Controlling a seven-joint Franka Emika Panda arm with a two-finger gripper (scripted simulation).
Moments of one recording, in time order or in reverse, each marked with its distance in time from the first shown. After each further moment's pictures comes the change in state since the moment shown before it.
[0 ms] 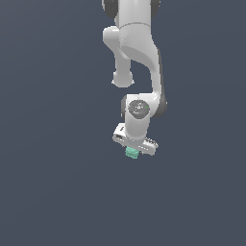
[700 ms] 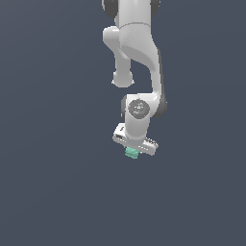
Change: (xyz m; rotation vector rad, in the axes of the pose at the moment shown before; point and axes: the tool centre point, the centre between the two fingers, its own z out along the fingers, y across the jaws) arm 0.001 0.000 -0.001 0.001 0.001 -0.001
